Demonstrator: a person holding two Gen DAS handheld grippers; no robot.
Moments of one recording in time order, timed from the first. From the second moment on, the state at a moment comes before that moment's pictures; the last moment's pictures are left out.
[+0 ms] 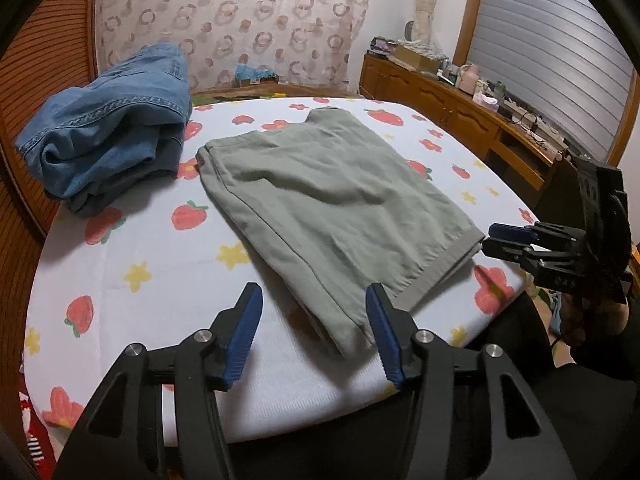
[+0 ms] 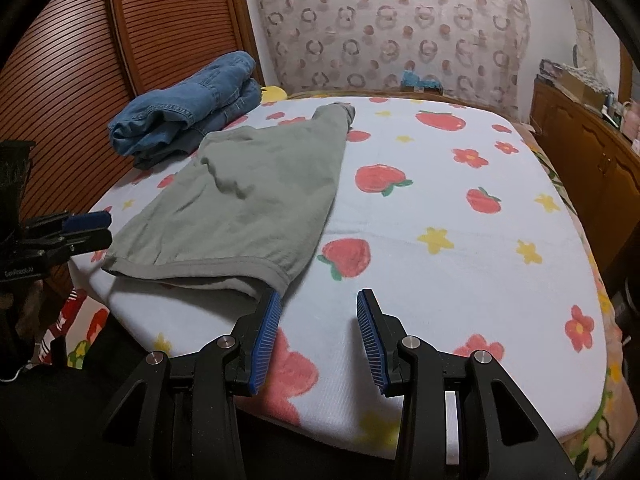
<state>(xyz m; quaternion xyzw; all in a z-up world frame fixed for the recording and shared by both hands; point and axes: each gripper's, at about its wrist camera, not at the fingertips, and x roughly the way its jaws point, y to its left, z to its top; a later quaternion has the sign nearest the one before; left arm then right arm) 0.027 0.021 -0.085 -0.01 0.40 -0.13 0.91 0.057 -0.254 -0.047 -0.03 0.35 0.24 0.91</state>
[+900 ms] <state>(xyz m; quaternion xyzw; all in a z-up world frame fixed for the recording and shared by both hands) 0.041 0.016 -0.113 0.00 0.42 -0.10 0.90 0.049 -0.243 -0.043 -0.06 0.33 0.27 0.90</state>
